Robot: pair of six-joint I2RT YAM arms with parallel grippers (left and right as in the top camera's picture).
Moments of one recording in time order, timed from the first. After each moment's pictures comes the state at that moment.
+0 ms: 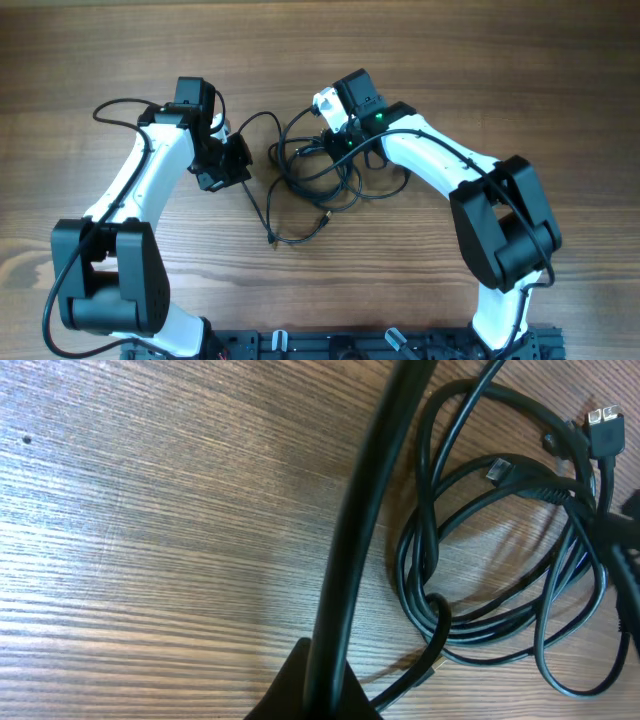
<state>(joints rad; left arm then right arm) -0.07 1.72 1.18 -0.94 0.32 -0.48 0.52 2.03 1.36 -0.45 -0.19 -0.17</state>
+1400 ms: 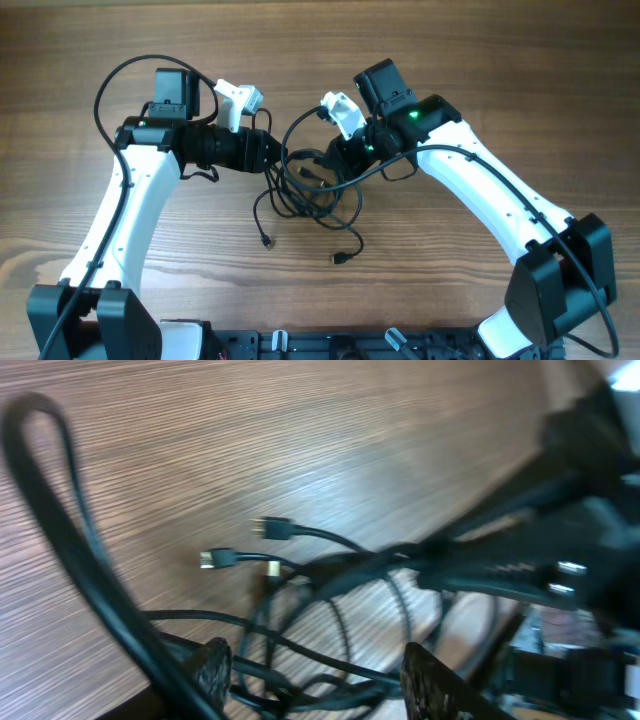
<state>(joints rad) -0.07 1.53 1.18 -0.85 0.71 0.11 0.51 1.74 1.38 -0.80 -0.52 -0.11</state>
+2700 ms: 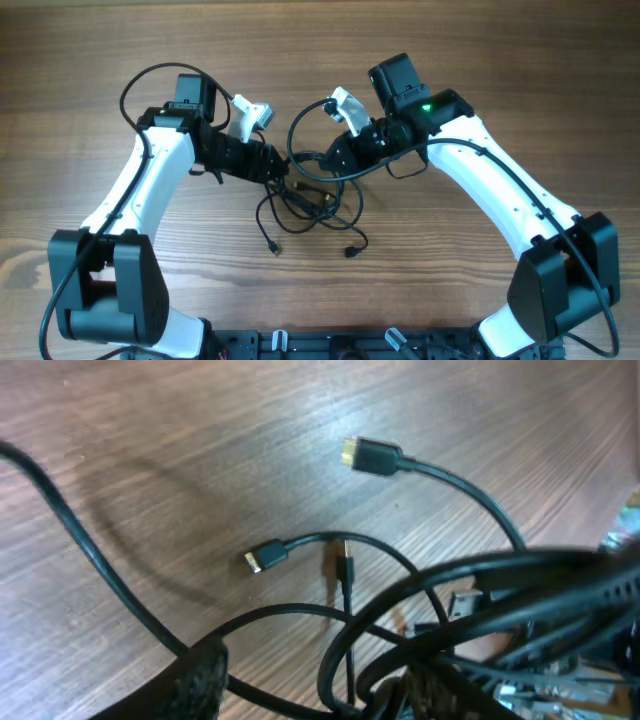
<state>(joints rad) -0.09 1.69 1.18 -0.89 0.66 0.25 0.46 1.74 1.38 -0.83 -0.75 -0.13</state>
